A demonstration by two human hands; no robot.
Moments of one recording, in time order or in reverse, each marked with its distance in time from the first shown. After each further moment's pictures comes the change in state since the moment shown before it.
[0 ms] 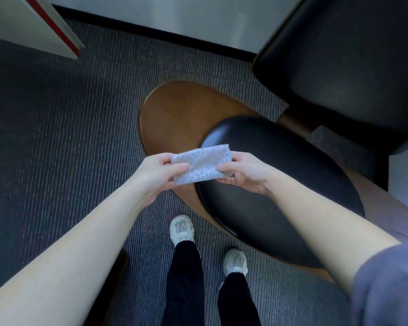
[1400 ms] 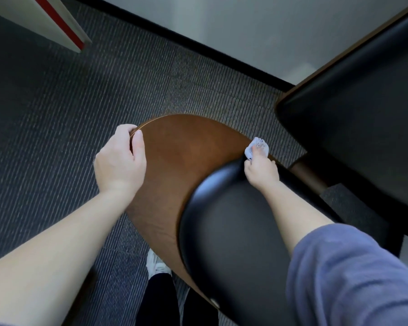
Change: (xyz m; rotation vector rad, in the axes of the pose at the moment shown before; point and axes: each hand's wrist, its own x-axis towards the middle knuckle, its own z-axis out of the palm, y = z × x) left_hand 0.116 0.039 -0.021 0.682 0.942 0.468; right_hand 0.168 -0.047 -0.120 -1.281 0.605 -0.001
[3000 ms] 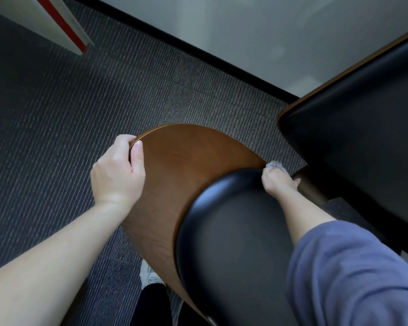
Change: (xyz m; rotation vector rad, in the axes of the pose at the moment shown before) left_hand -0.001 0.000 -0.001 -0.035 0.010 0.023; right_hand 0.032 0.037 -0.018 -0.086 -0.172 0.316
